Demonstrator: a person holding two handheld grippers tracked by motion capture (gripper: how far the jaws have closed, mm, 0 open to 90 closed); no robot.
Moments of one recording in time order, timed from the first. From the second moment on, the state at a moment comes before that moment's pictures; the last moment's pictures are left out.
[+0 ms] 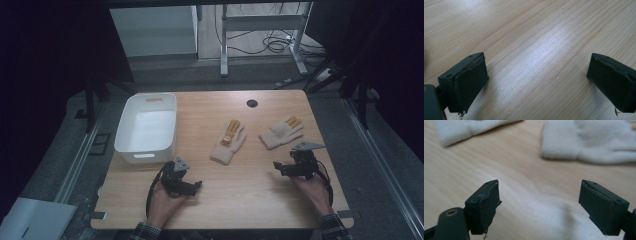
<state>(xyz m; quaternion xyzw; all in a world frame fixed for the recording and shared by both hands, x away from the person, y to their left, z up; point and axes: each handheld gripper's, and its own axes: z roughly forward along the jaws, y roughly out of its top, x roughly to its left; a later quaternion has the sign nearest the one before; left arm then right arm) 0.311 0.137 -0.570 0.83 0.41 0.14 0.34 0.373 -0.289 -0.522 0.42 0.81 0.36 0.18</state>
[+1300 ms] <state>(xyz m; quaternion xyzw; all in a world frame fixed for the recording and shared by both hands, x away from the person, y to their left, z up) 0.311 0.137 -0.570 0.83 0.41 0.14 0.34 0.496 -0.292 -0.517 0.49 0.78 0.34 0.21</state>
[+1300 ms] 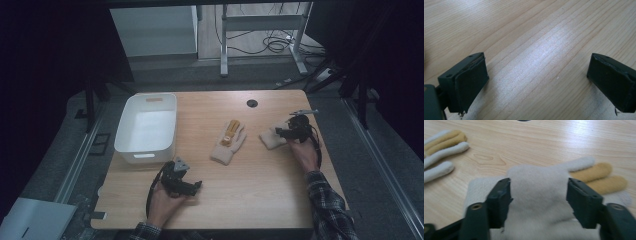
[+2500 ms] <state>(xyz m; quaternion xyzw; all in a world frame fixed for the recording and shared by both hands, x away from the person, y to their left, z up) 0.311 0.137 -0.570 0.83 0.41 0.14 0.34 0.474 -0.300 -0.499 0.45 0.80 0.35 0.19</state>
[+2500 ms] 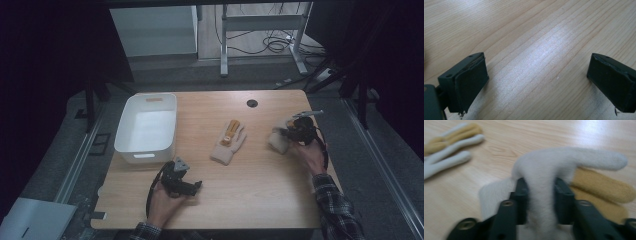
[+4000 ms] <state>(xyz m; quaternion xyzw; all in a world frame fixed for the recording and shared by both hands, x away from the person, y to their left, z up) 0.310 0.137 -0.570 0.83 0.41 0.14 0.34 0.343 -0.200 -0.525 0.28 0.88 0.36 0.09</state>
